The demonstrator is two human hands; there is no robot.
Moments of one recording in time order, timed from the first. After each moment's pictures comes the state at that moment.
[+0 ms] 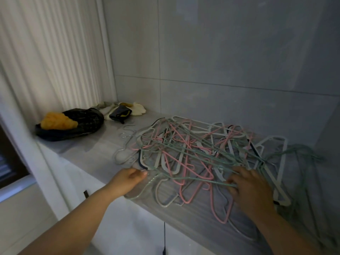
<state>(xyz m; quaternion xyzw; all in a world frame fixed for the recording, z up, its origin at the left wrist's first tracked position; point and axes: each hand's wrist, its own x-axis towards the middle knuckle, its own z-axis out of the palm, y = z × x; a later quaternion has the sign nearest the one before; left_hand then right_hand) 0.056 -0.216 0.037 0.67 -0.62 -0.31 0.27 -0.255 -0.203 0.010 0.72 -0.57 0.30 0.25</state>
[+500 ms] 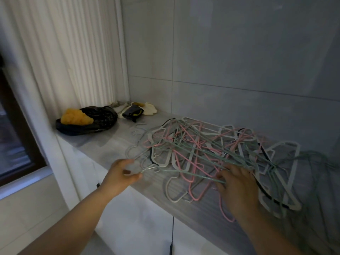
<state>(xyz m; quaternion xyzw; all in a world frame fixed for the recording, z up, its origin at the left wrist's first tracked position) 0.081 -0.184 0.044 0.69 -0.52 -0.27 0.42 -0.203 -0.195 0.021 0.72 -0.57 0.32 0.23</state>
